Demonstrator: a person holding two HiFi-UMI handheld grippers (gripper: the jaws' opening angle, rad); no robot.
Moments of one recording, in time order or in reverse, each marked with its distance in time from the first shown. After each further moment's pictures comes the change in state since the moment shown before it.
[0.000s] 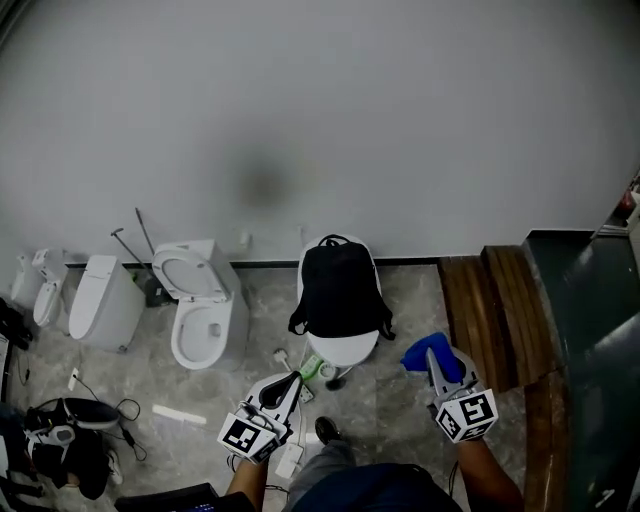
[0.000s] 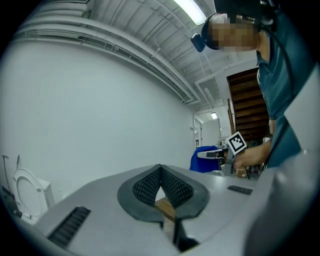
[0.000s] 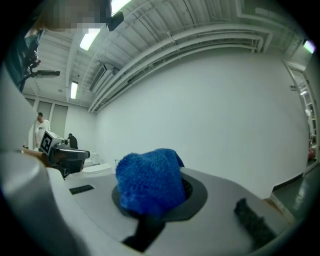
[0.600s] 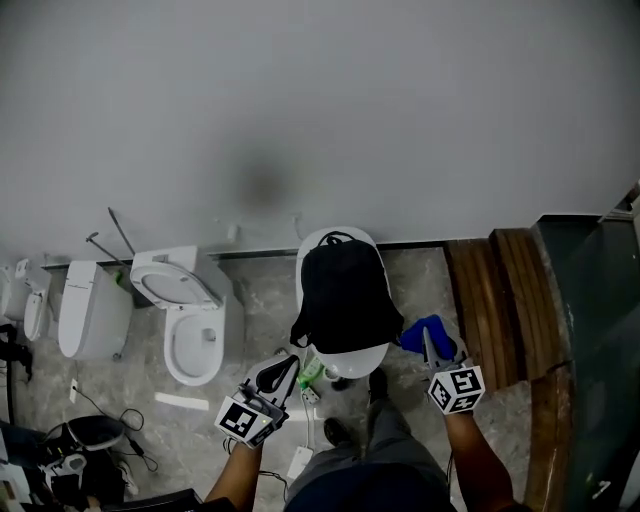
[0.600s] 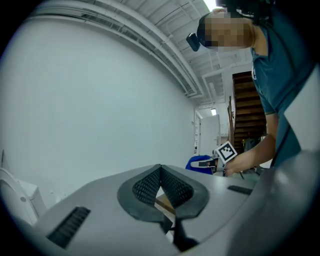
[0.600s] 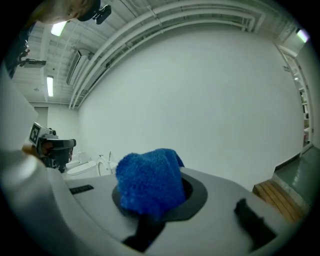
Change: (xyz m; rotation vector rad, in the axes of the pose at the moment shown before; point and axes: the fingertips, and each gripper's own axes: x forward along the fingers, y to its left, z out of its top) left arm 0.124 0.172 -0.026 -0.021 0.066 -0.084; right arm 0.213 -0.074 -0.083 0.124 0.136 -0.106
